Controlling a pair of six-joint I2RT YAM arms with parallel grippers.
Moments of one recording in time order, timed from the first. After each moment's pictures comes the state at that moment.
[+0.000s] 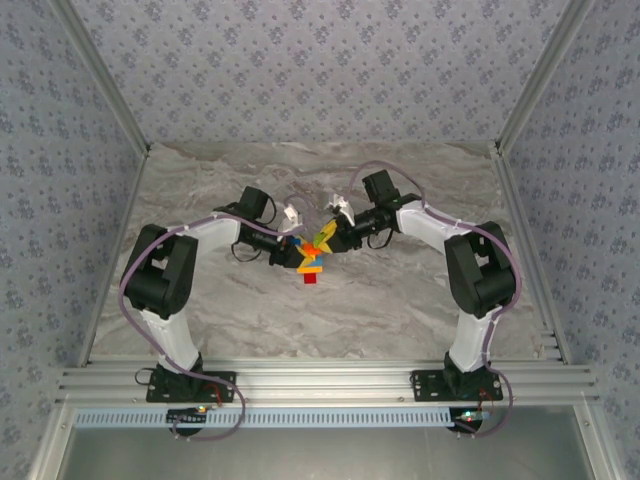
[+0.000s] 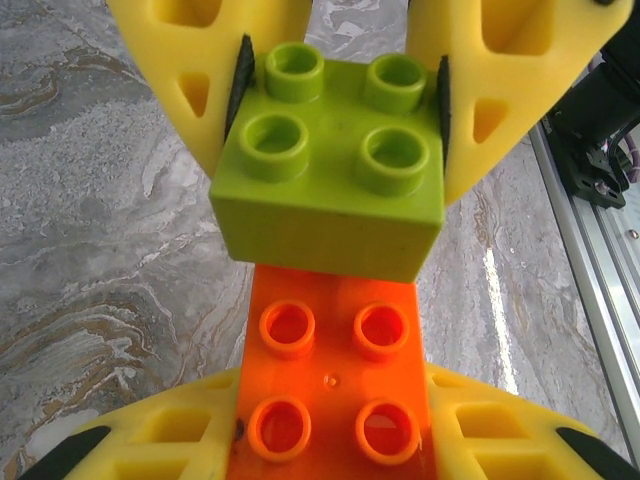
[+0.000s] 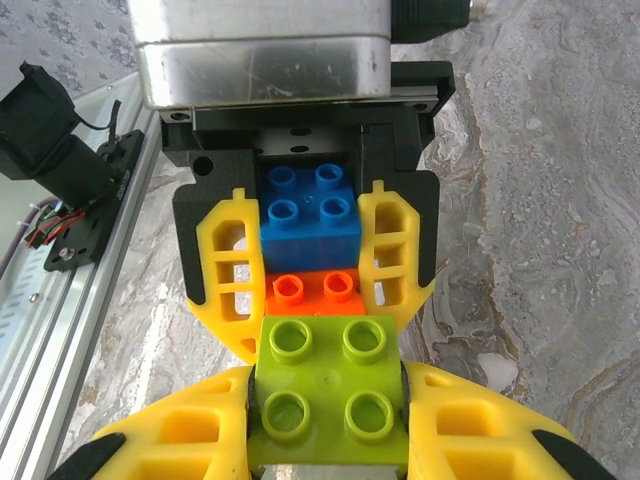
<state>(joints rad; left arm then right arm) -0.39 1.84 1.11 -0.45 1.03 0.69 0.43 1.85 1.26 -0.41 -1.04 -0.59</state>
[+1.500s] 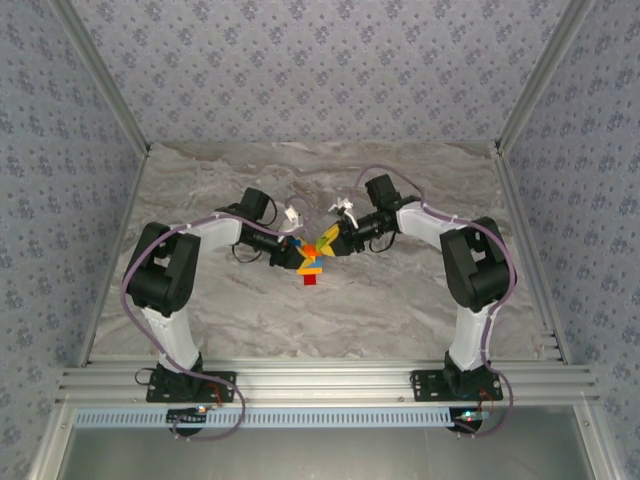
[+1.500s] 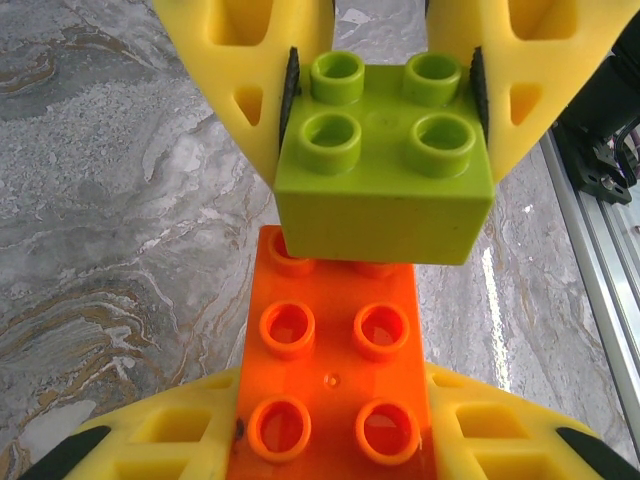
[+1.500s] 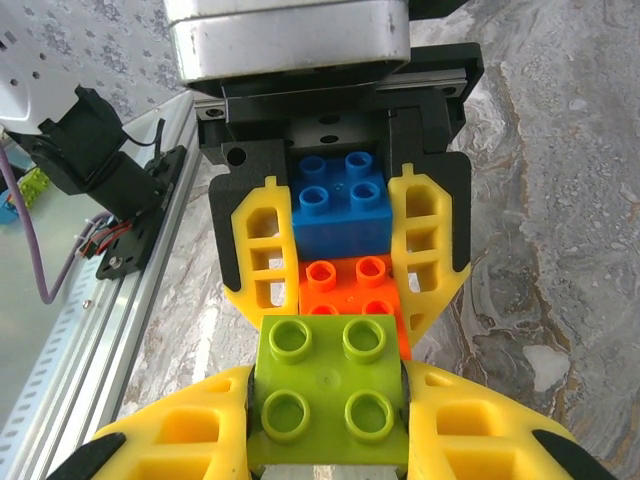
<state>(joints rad) -0.39 1.86 1.11 -0.45 1.02 0.69 0.41 1.90 1.24 -0.42 -1.15 -0.59</state>
